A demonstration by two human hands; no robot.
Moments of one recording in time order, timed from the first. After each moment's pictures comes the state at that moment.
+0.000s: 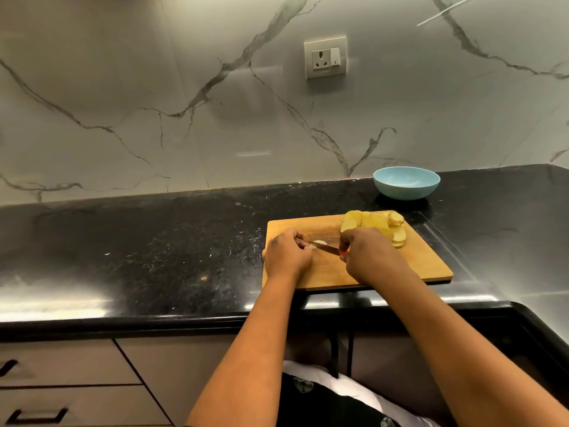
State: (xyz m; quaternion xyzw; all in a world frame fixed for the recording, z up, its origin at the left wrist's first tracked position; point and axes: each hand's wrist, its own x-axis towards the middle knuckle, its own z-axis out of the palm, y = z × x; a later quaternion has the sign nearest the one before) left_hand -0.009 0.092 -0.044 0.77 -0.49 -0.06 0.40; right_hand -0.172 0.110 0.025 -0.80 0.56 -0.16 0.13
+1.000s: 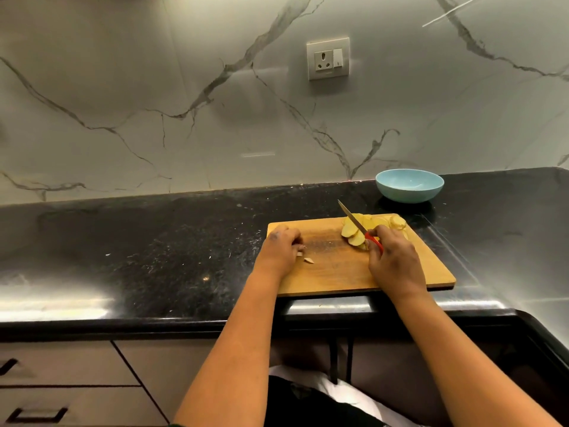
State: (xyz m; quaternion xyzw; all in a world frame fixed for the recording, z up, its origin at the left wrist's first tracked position) left_hand 0.016 0.092 -0.030 0.69 -0.65 0.00 0.31; right_hand -0.207 0.059 -0.043 -0.76 0.48 -0.43 0.06
